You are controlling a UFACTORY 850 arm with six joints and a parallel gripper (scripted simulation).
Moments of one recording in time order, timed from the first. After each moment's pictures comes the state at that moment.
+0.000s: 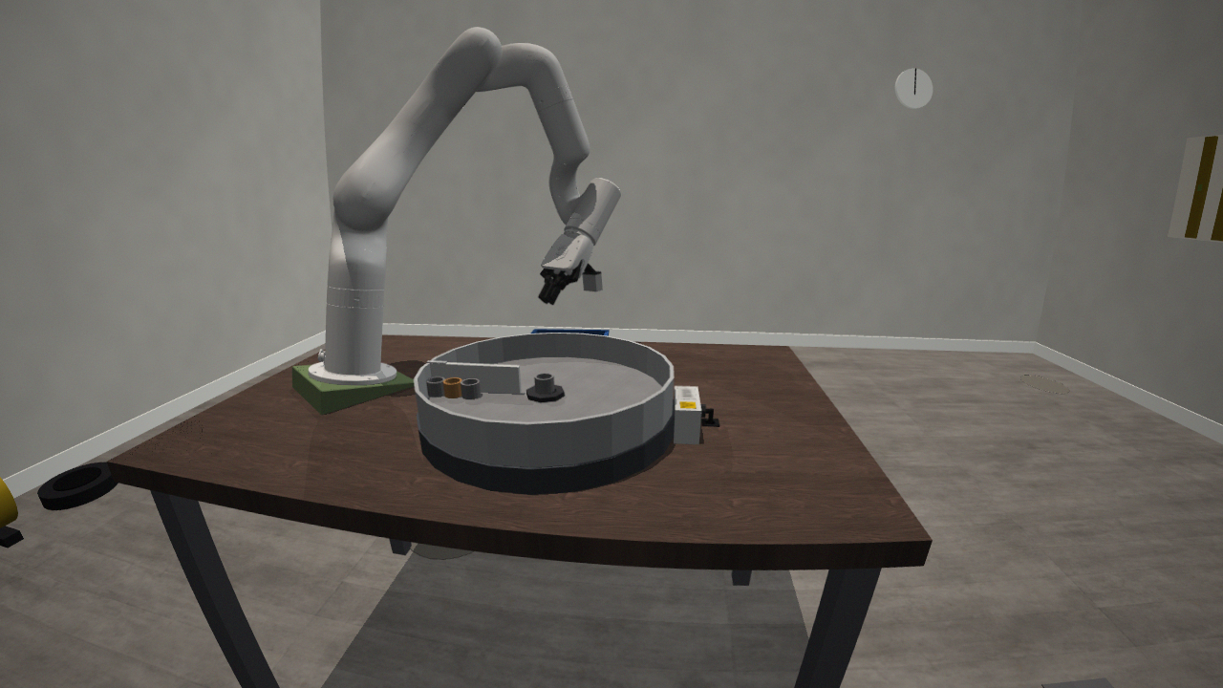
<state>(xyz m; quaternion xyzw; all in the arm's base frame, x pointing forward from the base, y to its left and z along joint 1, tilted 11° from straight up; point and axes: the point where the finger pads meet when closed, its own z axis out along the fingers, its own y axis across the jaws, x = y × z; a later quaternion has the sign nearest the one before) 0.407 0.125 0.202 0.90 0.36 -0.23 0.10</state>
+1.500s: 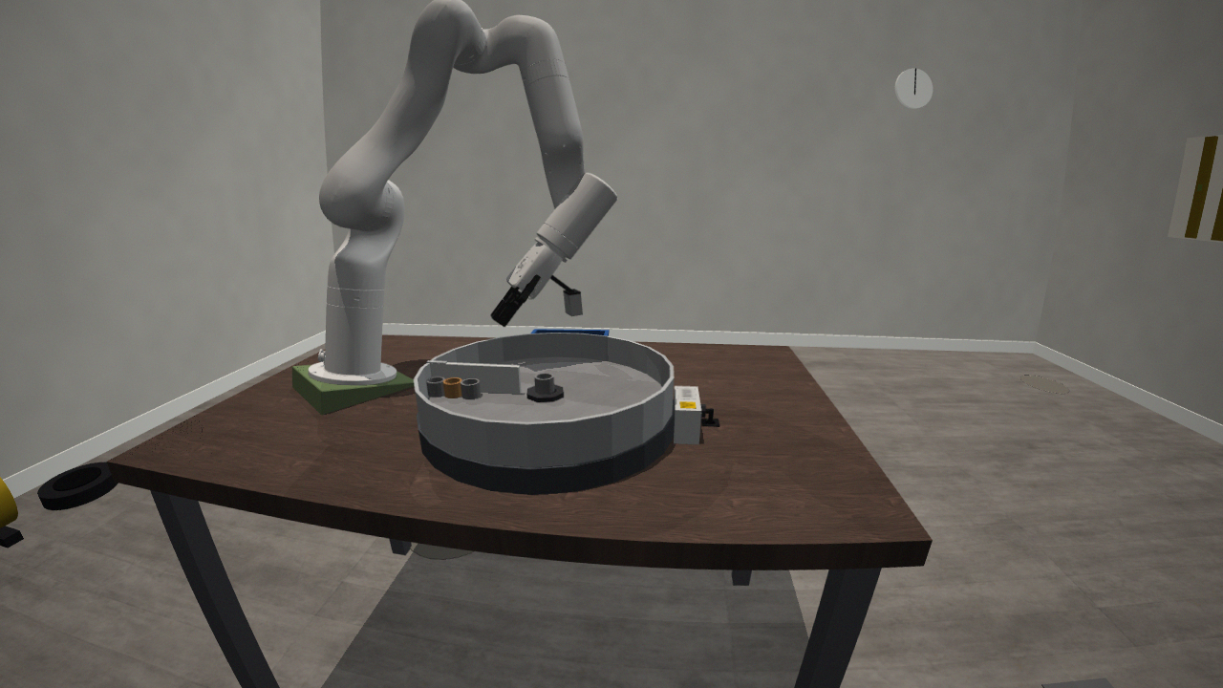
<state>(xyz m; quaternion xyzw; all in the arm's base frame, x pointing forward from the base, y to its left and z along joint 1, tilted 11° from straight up) 0.324 -0.056 0.167 0.95 0.14 -0.27 -0.01</state>
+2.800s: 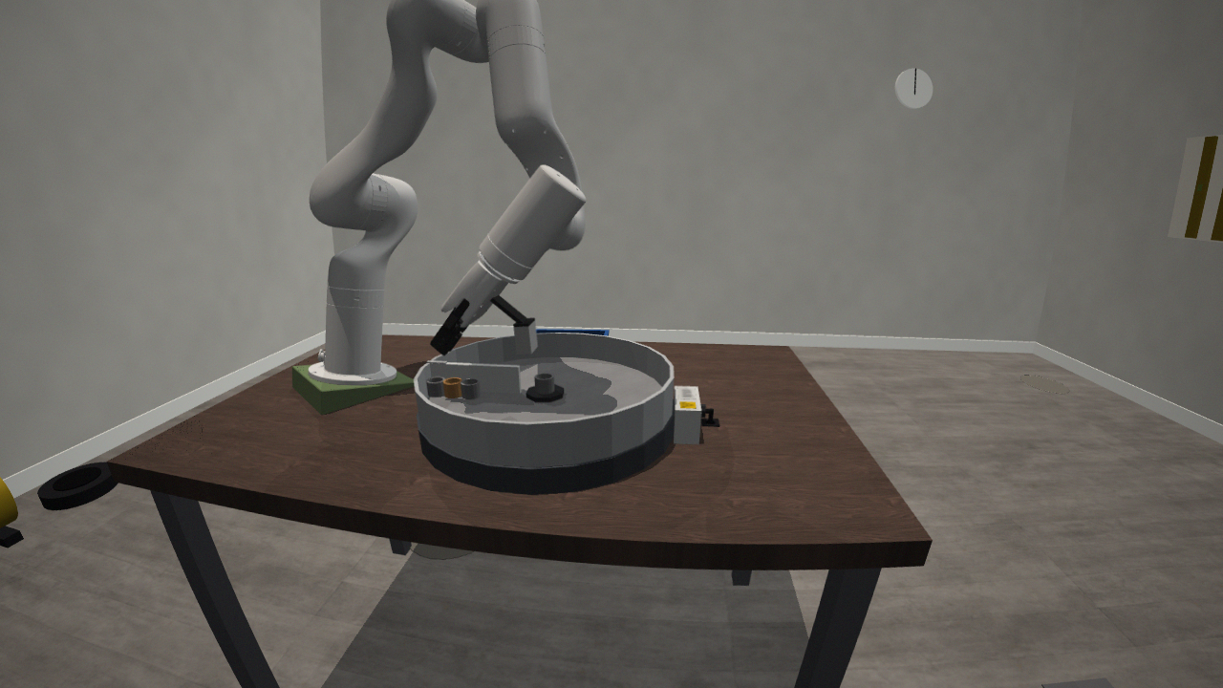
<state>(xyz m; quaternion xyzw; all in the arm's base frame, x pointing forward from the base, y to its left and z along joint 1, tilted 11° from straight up) 0.250 -0.223 0.135 0.95 -0.07 -0.28 -0.10</state>
